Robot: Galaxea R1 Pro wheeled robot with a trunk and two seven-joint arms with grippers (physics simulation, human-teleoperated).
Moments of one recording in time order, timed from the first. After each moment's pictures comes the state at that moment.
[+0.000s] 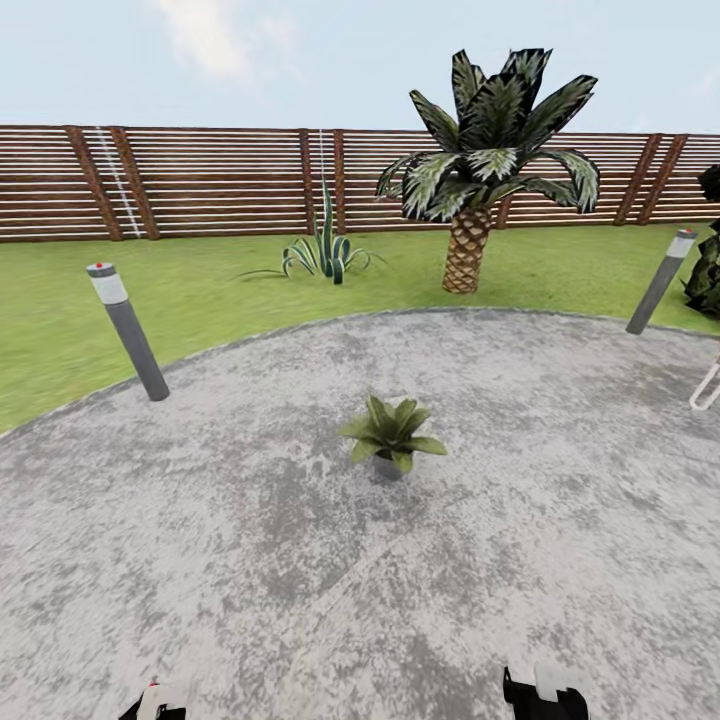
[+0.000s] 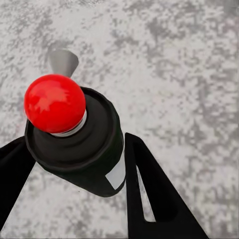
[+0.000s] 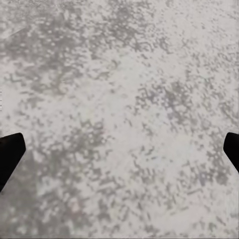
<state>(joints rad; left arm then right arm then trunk) -0.41 0.13 -0.32 -0.03 0.35 -0.43 0.14 -0.41 -0.04 -0.29 -0.11 0.26 -0.44 -0.22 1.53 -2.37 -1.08</state>
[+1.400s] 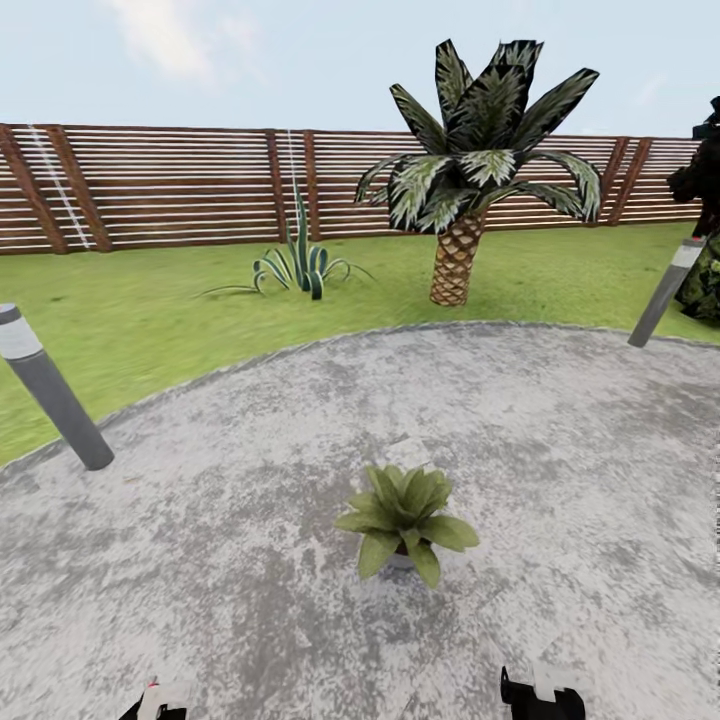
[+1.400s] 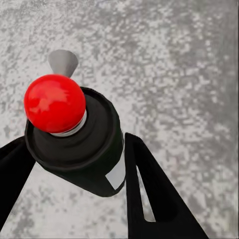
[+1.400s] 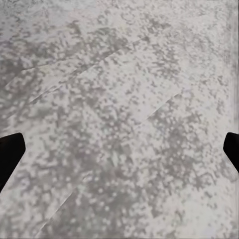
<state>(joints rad) -0.41 0.13 -0.32 -0.03 0.35 -0.43 0.14 -0.41 -0.04 -0.29 -0.11 0.26 -0.44 -0.22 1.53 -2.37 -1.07</state>
